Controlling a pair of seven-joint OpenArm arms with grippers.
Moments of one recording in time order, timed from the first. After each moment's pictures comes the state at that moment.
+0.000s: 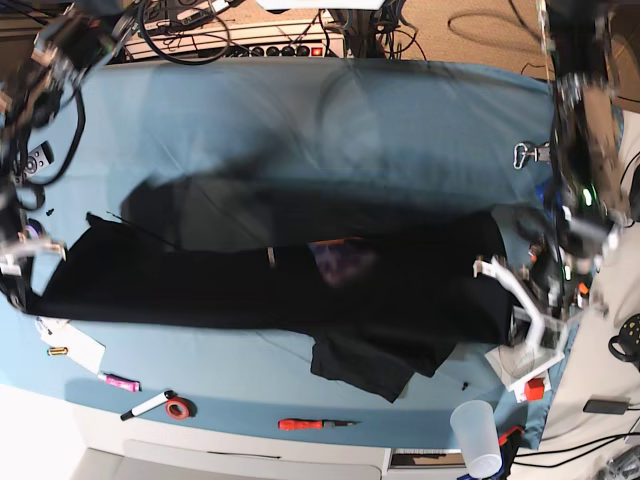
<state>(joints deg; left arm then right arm) -10.9 -21.3 -4.4 107.1 -19.8 -15.7 45.3 8.1 24.0 39.6 105.5 23.7 29.8 -48.0</state>
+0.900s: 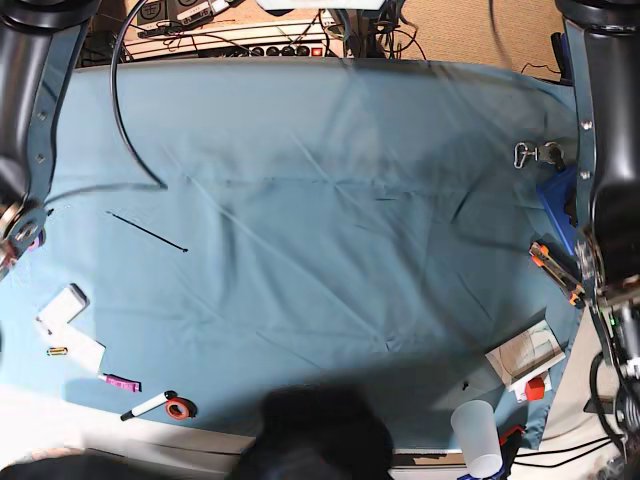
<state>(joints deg) -67.4 -20.2 -4.5 55.2 -35.4 -25.9 64.1 66.7 33.9 17.1 59.5 28.0 30.3 -54.8</state>
